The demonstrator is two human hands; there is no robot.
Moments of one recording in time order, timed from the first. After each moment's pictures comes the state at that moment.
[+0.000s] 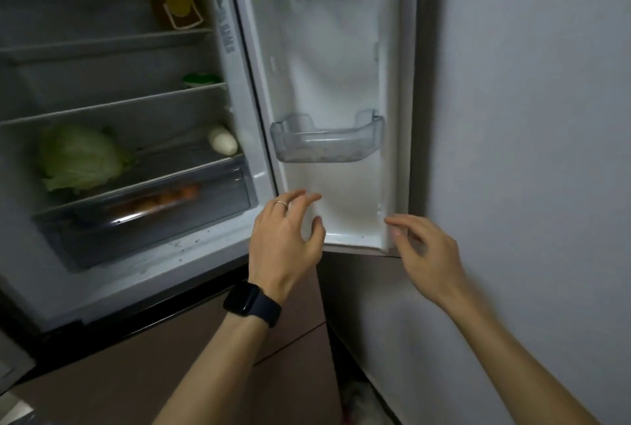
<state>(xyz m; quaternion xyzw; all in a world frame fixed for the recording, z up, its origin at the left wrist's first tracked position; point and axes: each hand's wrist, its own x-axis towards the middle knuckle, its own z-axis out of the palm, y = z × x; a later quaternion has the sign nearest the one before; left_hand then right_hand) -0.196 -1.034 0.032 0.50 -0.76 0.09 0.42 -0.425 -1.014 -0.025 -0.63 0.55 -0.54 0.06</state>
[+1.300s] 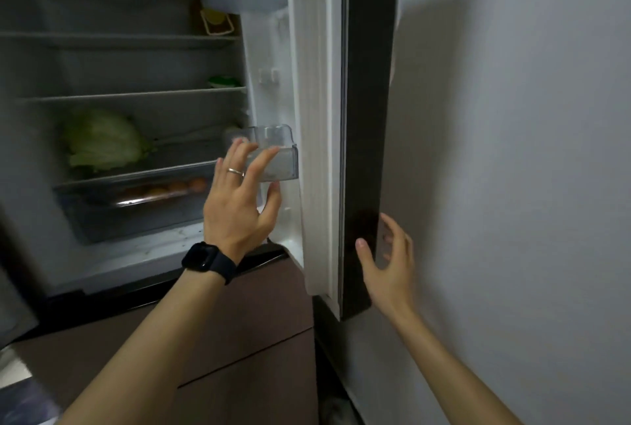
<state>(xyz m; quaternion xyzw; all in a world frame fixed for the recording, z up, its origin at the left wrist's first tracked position) -0.145 -1.044 0.067 0.45 -0.73 0.20 0.47 -0.382 -1.003 -0.039 -0.56 0.52 -0.62 0.18</state>
